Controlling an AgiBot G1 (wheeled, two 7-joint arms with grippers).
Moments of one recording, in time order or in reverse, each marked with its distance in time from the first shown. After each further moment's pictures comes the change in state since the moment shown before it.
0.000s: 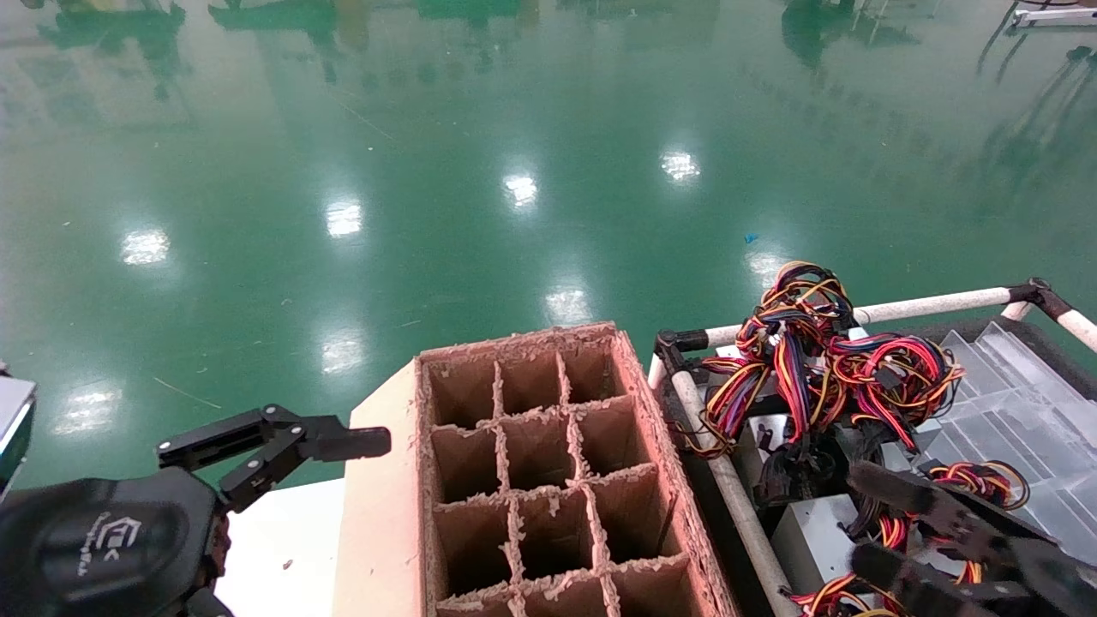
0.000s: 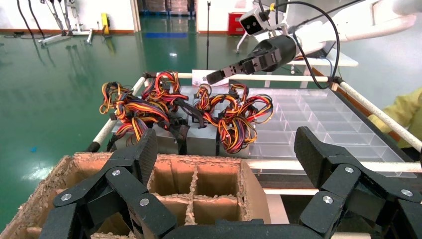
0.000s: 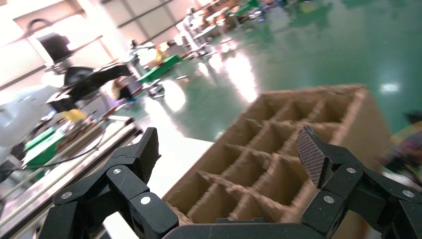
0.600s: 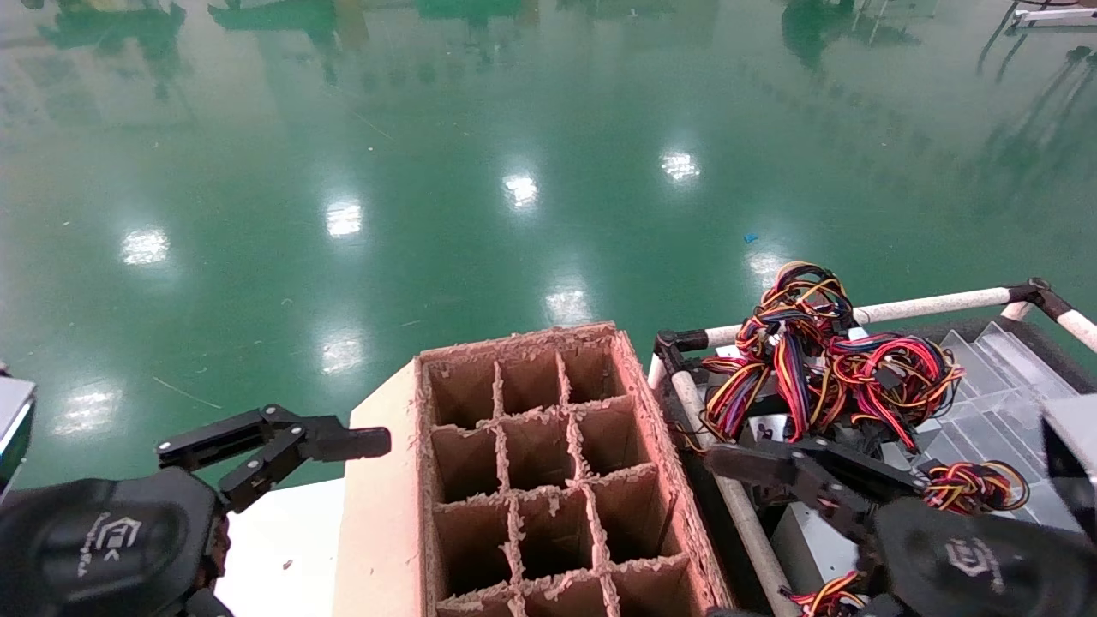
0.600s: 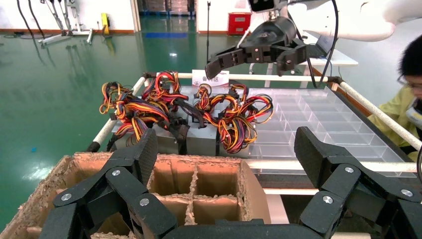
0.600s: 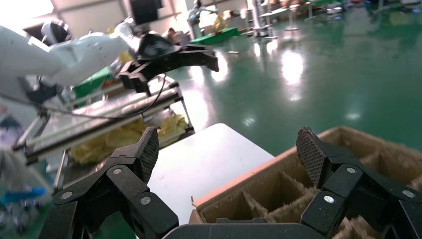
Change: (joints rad) left arm 0.000 0.000 0.000 0.000 0.000 0.000 0.000; right arm 0.199 -0.095 0.129 0.298 -0.319 0.023 0.107
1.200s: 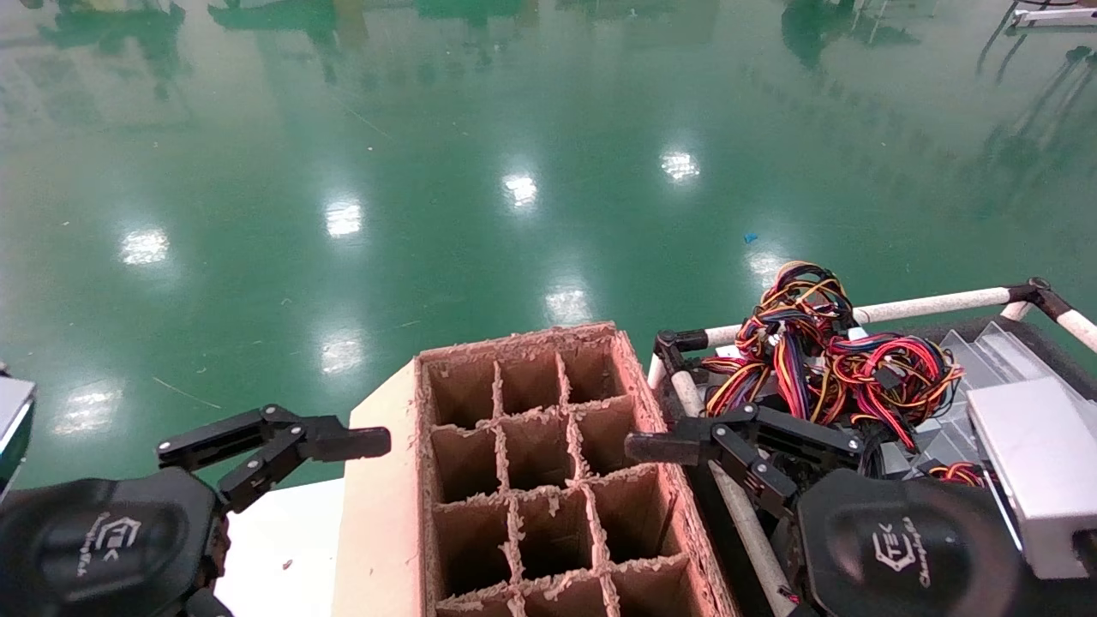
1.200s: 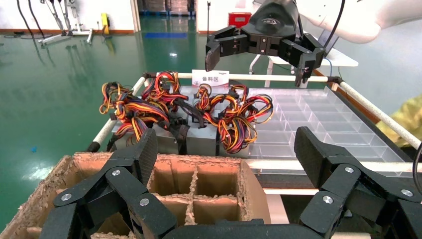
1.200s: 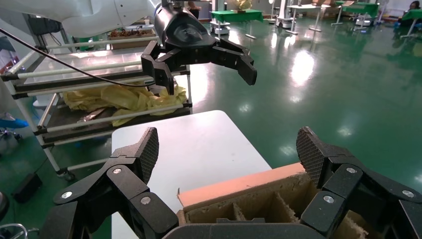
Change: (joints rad) left arm 0.000 0.000 0.000 0.000 0.000 0.000 0.000; right arm 0.127 -0.060 0.084 0.191 -0.205 0.014 0.066
